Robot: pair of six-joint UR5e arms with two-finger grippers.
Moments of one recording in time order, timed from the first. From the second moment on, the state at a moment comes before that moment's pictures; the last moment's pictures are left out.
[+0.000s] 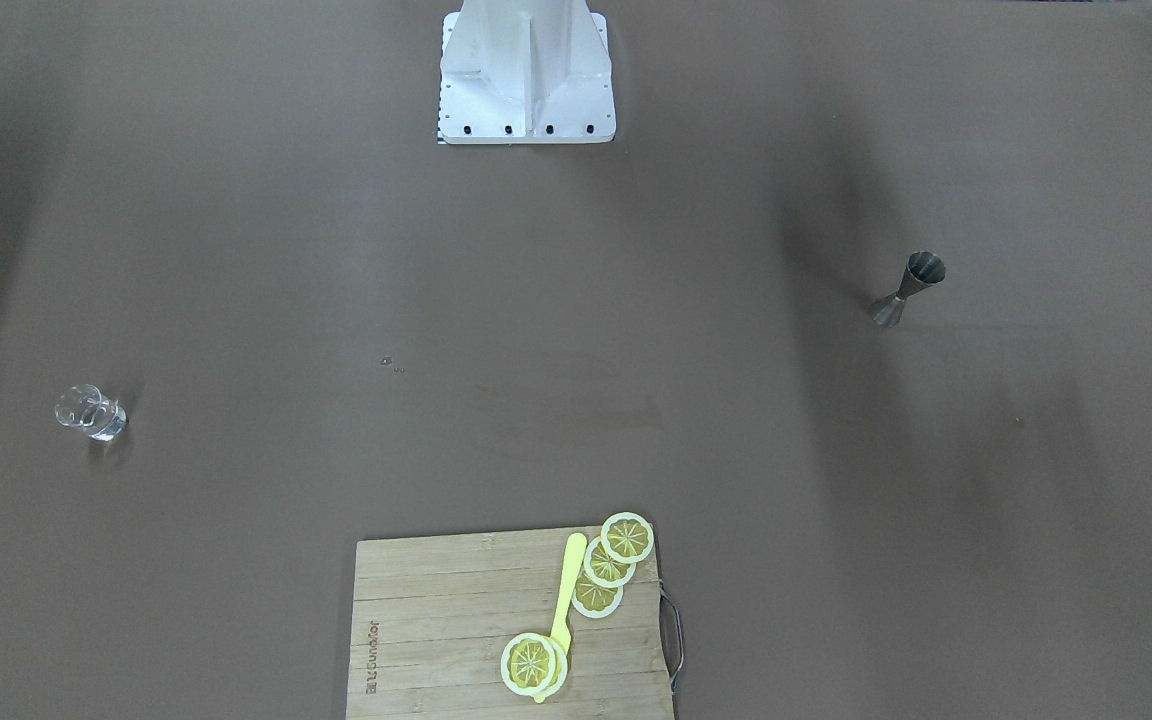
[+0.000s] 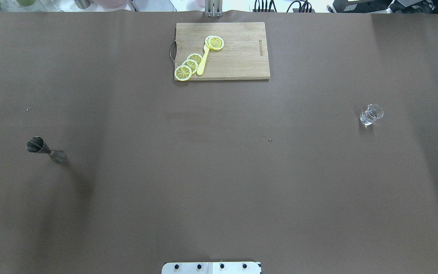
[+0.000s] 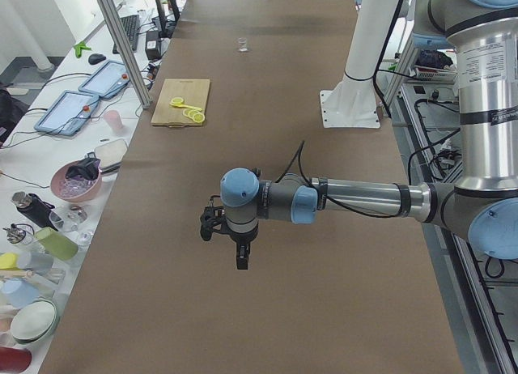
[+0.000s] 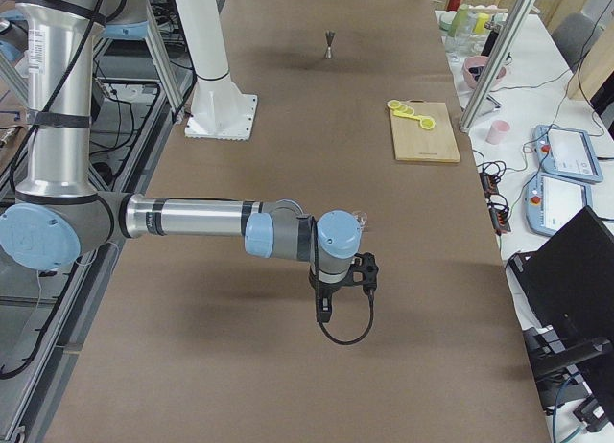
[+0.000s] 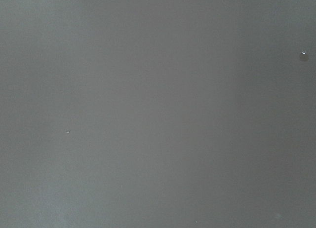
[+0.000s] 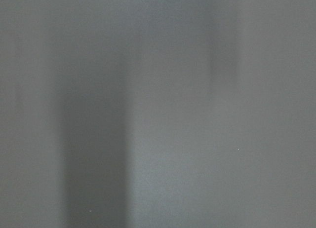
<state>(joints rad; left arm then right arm) -1.51 -1.41 -1.77 -1.62 -2.33 -0.10 1.56 -1.68 1.70 -1.66 2.35 -0.08</state>
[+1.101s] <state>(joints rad) -1.51 -1.42 -1.72 -1.63 -2.33 -0.10 1.56 -1.68 1.71 -1.66 2.35 -0.08</state>
